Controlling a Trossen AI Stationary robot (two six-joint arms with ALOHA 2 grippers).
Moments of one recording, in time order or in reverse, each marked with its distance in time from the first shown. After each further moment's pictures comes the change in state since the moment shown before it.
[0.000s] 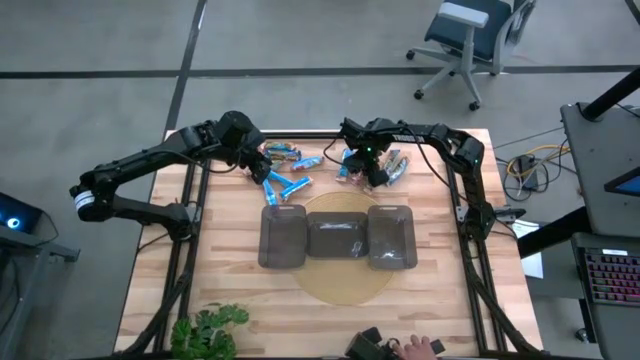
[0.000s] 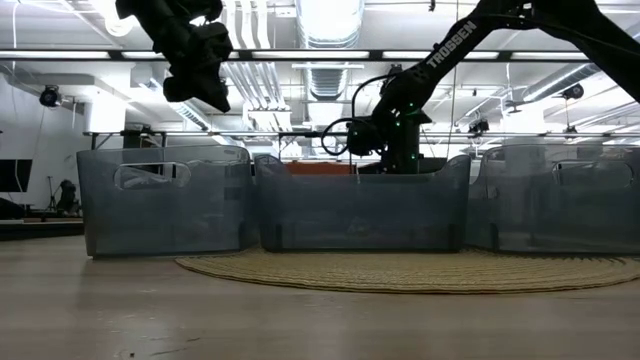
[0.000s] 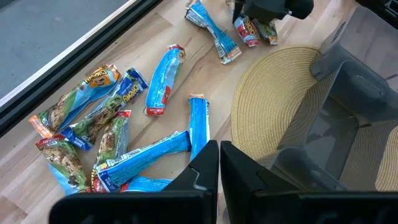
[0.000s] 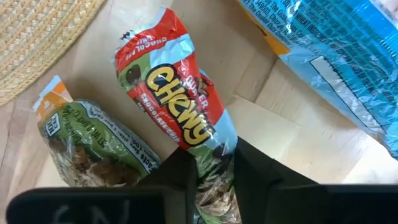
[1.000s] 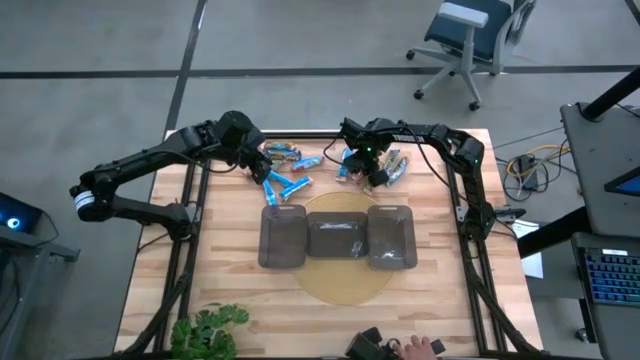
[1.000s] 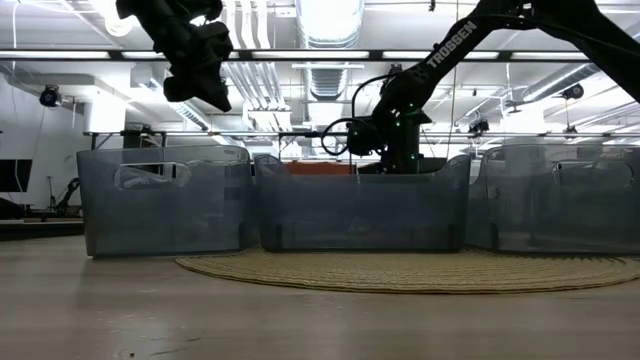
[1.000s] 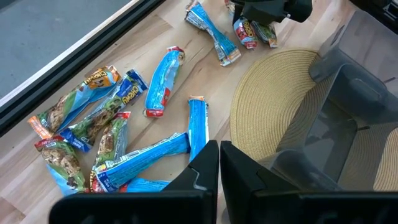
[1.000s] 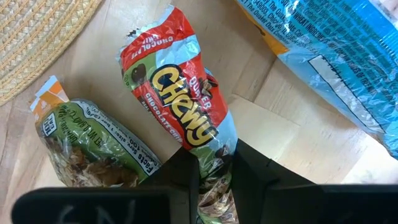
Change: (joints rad) left arm 0.000 0.000 0.000 0.007 0.000 -0.008; right arm 0.000 0.002 0.001 -0.001 0.002 0.003
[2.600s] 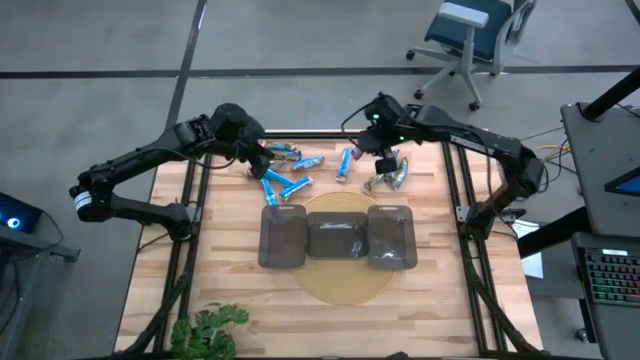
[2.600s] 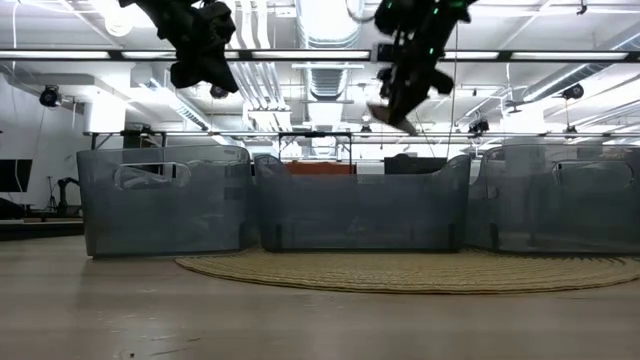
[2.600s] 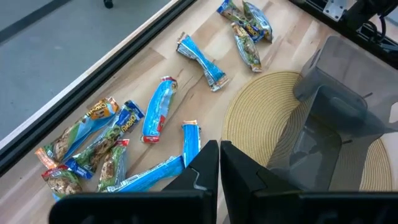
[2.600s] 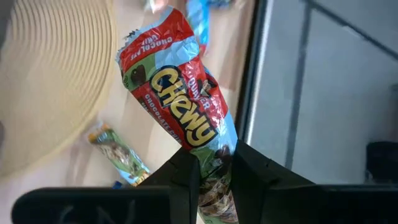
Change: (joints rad) left arm 0.000 -0.004 0.079 0.000 0.011 0.033; right arm 0.114 -0.523 0.016 -0.038 0.079 0.272
